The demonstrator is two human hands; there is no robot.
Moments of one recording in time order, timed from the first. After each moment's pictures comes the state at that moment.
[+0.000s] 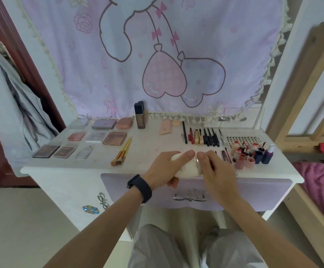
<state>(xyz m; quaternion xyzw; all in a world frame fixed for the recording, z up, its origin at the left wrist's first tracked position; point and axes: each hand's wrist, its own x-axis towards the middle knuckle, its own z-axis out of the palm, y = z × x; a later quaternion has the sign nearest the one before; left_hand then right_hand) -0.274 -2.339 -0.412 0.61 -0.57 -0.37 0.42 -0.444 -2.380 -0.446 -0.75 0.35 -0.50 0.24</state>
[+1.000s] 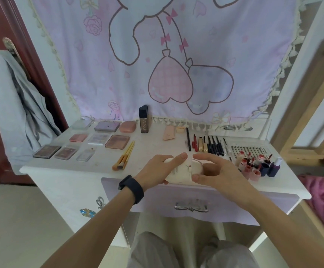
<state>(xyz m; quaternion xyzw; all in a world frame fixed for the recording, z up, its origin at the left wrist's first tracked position) -0.239 -2.351 -0.416 0.63 -0.55 -0.38 0.40 -0.456 -2.399 -0.405 -0.71 0.35 -0.28 0.55</state>
